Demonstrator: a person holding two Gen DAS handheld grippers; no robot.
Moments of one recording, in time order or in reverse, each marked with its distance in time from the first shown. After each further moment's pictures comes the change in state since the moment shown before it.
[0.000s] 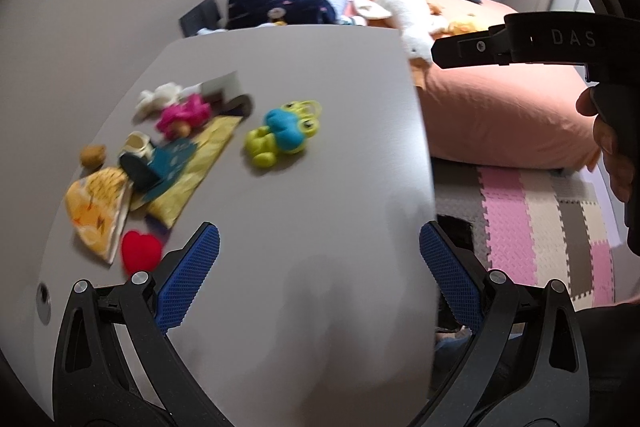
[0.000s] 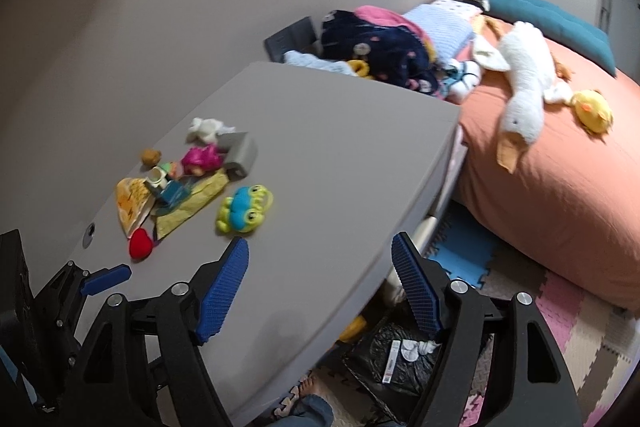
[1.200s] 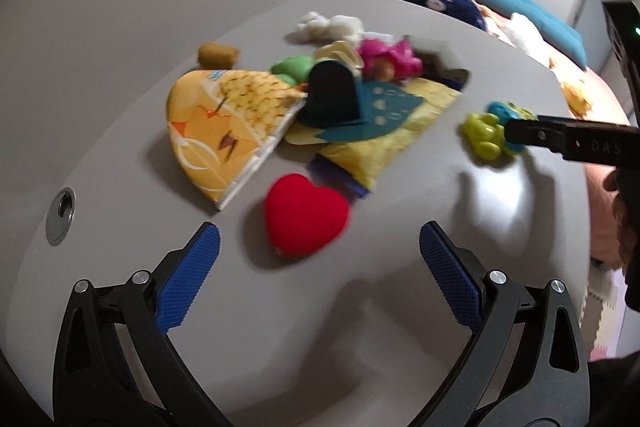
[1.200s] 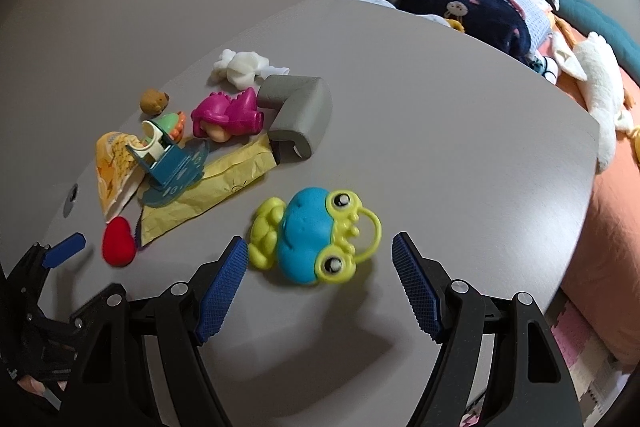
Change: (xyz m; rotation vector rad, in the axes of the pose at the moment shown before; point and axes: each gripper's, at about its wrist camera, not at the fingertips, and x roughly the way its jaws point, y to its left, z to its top) left arm 0.040 0.141 -0.044 -0.367 0.025 0.206; right arm 0.142 0.076 0.016 -0.154 0.153 0.067
